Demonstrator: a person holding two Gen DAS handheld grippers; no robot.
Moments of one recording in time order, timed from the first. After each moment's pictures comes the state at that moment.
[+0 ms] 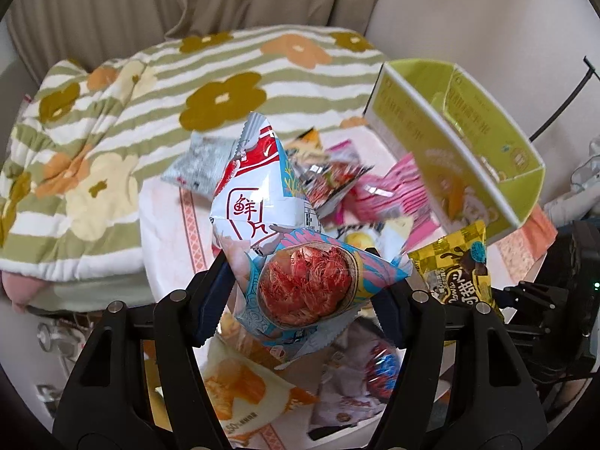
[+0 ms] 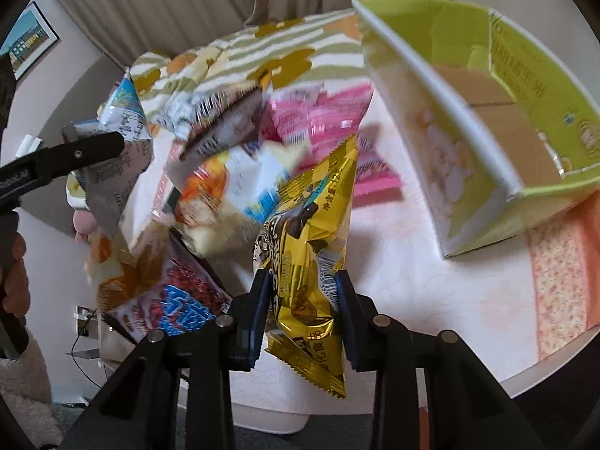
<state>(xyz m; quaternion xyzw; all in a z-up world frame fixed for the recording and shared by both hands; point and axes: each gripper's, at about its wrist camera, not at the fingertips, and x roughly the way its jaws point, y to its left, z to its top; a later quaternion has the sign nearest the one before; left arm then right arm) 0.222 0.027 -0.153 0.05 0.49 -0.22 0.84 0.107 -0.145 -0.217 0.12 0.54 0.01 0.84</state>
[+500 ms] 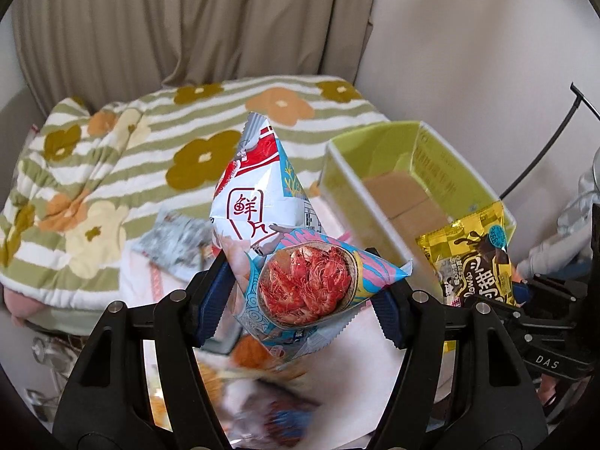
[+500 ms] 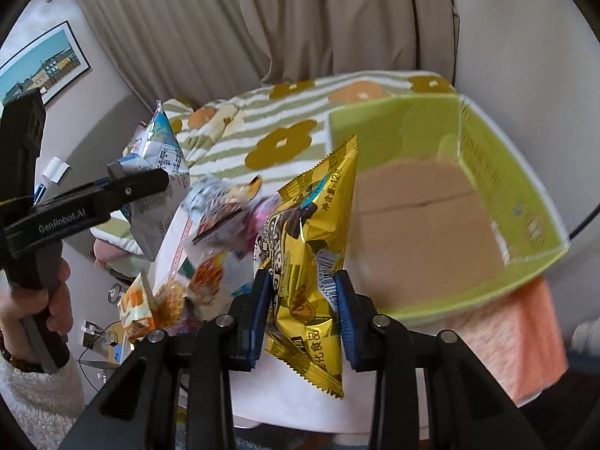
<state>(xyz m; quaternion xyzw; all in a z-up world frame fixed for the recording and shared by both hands) 0.208 -0.072 -0.079 0.04 0.42 -0.21 0.88 0.122 -0.218 -0.116 0.11 0.45 0.04 0.88</state>
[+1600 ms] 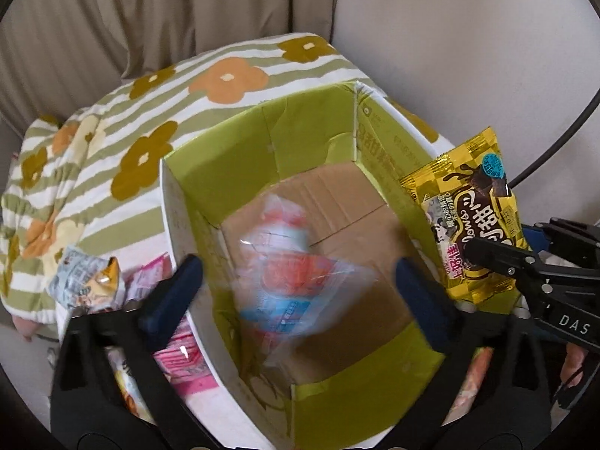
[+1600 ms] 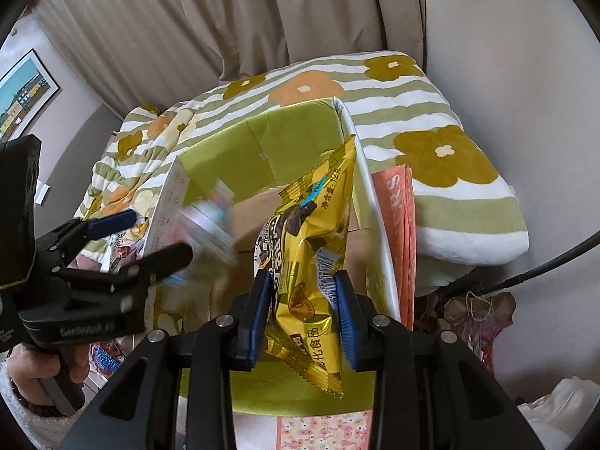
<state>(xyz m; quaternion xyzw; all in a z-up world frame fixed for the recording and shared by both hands) 0.257 -0.328 -0.134 0.12 0.48 -0.20 0.84 0.194 -0.429 -0.137 0.13 0.50 0.03 0.86</state>
